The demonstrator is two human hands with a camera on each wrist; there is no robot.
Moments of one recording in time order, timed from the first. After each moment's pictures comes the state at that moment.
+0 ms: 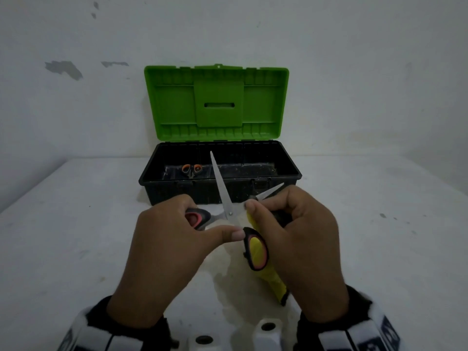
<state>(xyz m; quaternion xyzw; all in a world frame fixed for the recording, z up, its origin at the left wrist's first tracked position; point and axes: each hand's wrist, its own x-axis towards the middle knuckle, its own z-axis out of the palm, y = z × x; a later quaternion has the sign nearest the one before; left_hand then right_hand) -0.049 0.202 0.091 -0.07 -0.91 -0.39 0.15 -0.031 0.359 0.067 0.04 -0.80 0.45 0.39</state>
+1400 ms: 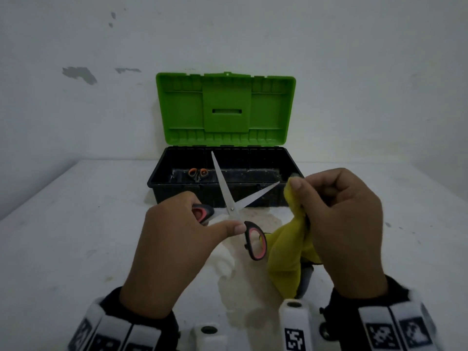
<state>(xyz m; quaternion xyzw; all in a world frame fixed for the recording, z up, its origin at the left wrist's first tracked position) -0.059 0.195 0.089 -0.05 -0.90 -0.39 0.18 -0.038 0.389 0.090 -0.01 -0.76 0.50 0.42</state>
